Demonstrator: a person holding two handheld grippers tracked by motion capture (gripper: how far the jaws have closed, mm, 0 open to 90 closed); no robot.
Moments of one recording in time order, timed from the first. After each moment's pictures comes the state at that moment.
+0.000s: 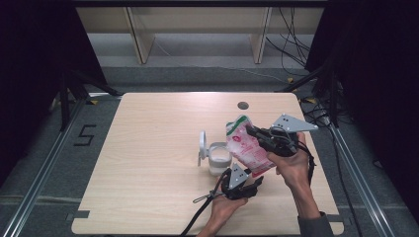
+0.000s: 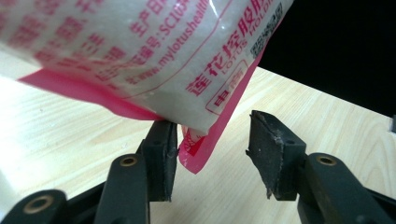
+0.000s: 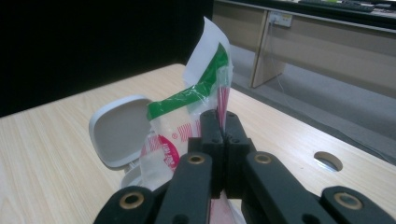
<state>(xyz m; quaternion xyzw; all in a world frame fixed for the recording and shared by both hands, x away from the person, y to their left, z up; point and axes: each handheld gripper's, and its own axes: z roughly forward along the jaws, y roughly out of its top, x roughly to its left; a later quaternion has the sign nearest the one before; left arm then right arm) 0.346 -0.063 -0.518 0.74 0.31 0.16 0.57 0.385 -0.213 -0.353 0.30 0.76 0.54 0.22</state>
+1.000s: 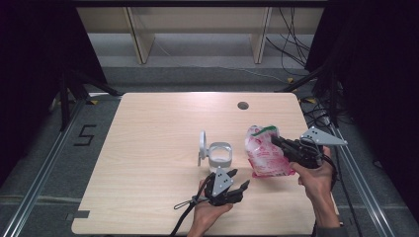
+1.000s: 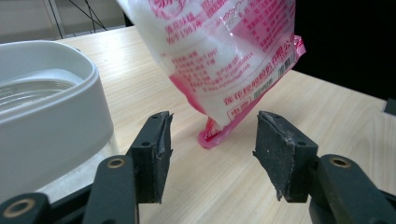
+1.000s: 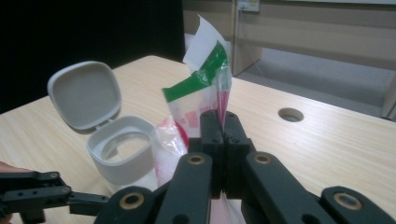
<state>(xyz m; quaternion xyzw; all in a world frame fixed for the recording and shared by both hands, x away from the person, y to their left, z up) 0.321 -0.021 -0.501 0.75 0.31 0.18 0.56 0.368 -0.278 -0.384 0.37 0.72 0.54 0.23</state>
